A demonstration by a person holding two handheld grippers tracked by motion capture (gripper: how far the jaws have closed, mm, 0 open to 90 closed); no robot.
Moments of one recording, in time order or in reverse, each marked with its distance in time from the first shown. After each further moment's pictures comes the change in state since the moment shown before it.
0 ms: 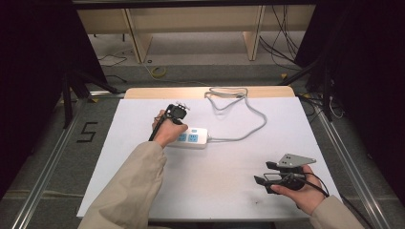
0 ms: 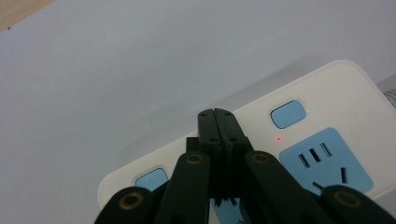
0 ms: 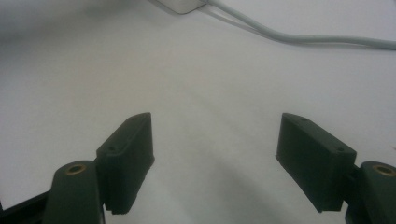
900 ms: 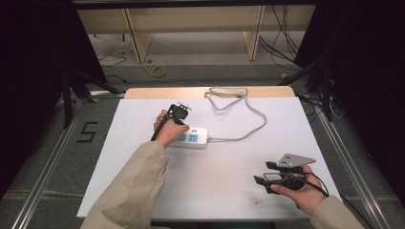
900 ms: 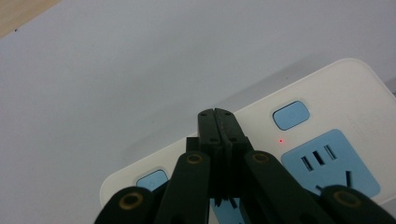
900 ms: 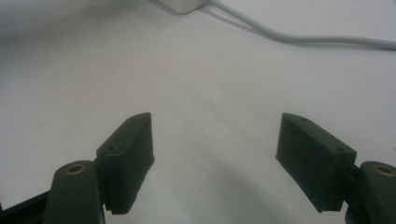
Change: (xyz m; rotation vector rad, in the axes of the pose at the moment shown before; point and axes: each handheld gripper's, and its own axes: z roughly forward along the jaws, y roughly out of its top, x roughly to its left) left arm -0.005 0.002 0.002 0.014 0.037 0.015; right arm 0.000 0.000 0.000 0.000 0.001 0.002
